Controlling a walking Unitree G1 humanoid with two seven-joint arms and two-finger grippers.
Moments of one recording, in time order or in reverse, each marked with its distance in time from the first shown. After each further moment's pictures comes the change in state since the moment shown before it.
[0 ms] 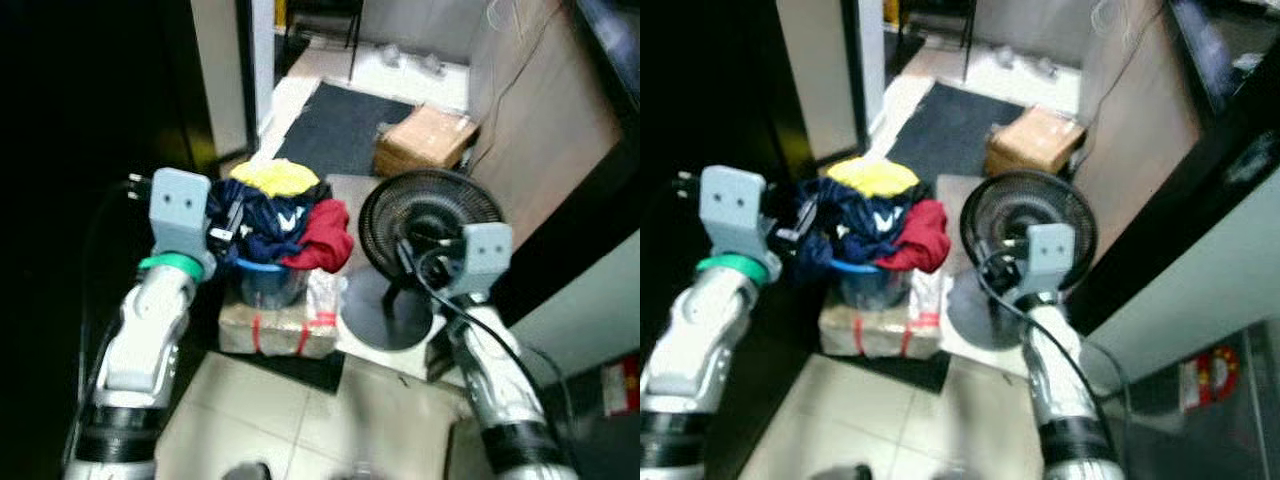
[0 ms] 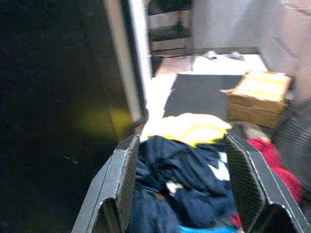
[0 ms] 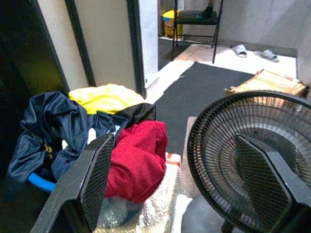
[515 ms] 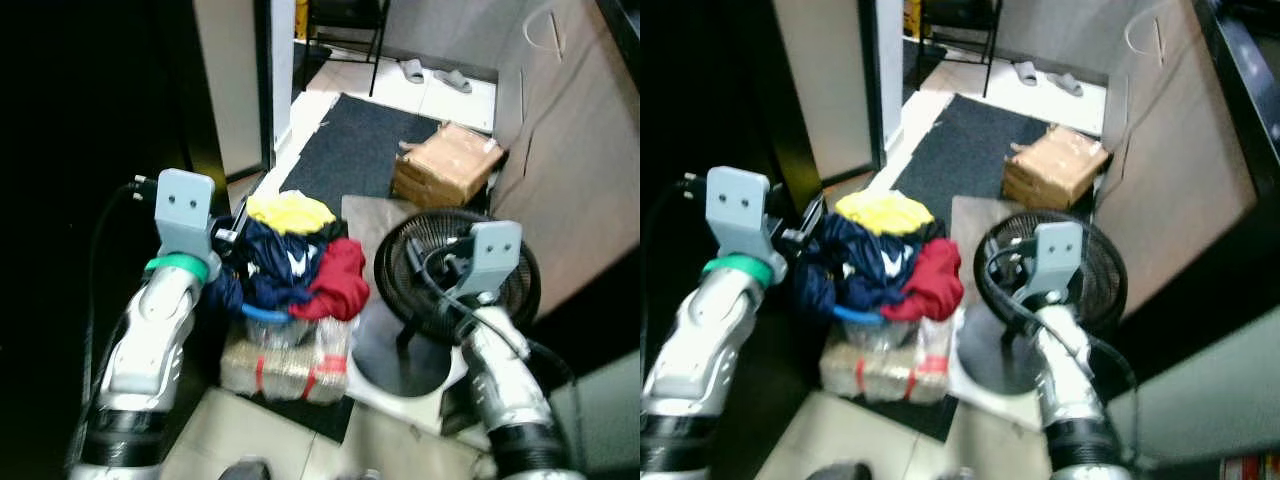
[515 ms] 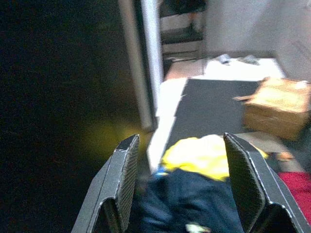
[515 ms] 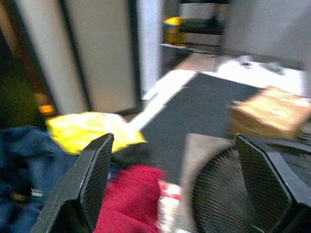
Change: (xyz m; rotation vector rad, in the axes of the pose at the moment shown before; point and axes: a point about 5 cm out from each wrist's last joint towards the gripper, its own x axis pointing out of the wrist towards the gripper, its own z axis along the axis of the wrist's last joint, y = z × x) left arm -0.001 0.000 -0.003 0.002 0.010 -0.001; right arm 0.001 -0.001 0.001 -0.011 0.000 -0.008
